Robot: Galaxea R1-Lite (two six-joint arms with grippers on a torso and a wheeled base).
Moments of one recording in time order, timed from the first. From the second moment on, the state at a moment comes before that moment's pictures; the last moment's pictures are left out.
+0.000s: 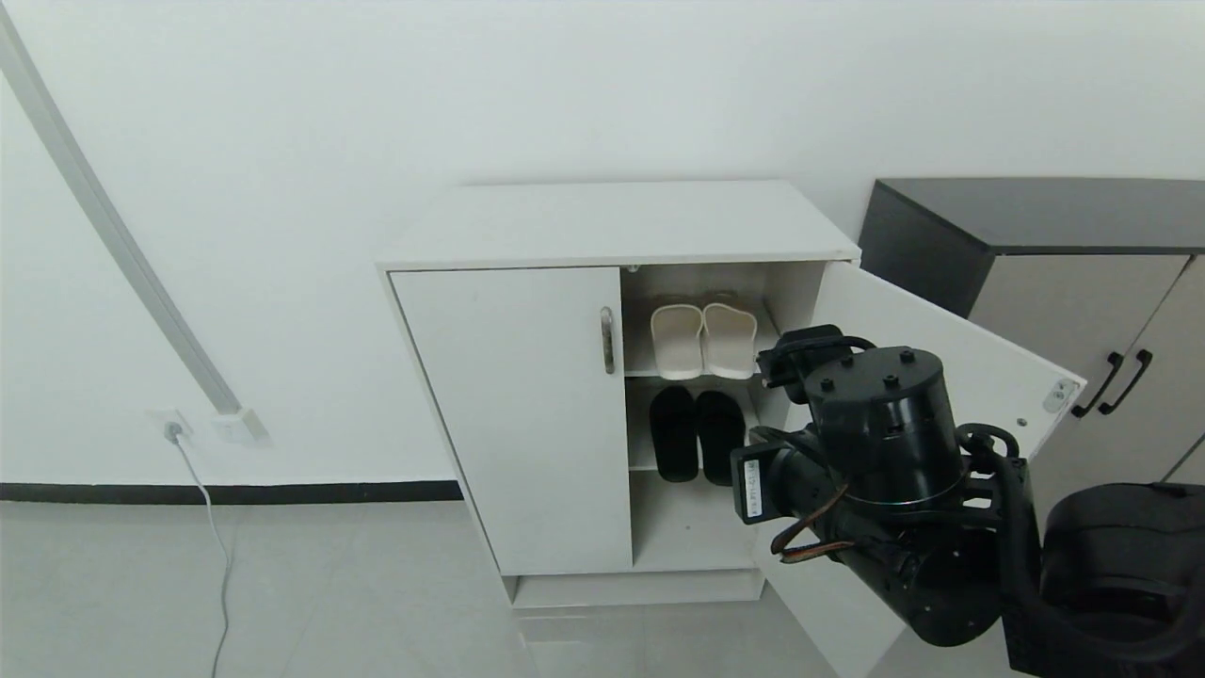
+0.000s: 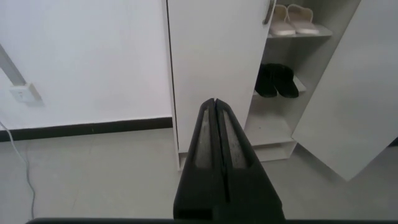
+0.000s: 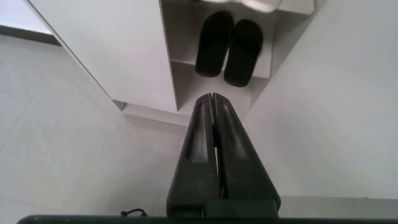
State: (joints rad) left arm 0.00 0.00 0.00 0.00 -0.07 -0.01; right arm 0.91 1.74 -0.92 -0.45 -0.64 0.23
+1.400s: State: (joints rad) left arm 0.00 0.00 0.00 0.00 -0.07 -0.01; right arm 0.89 1.74 -0.90 -0.45 -0.64 0.21
